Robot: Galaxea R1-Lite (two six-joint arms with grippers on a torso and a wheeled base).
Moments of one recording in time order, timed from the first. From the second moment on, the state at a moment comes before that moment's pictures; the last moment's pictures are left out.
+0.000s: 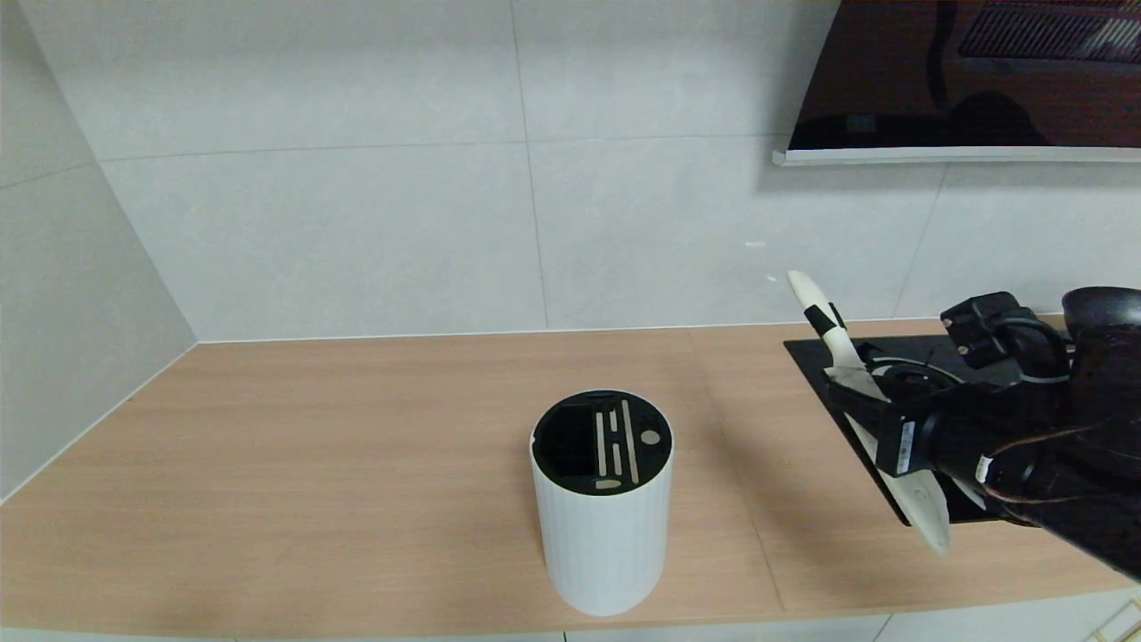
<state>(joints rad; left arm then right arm) -0.01 0.17 -0.28 0.10 -0.16 0.01 0.46 1.51 -0.48 -0.85 -0.15 0.04</state>
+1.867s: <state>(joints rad) -0.52 1.38 -0.65 -0.76 -0.37 -0.74 0.93 1.54 -0.78 -0.63 -0.13 0.29</state>
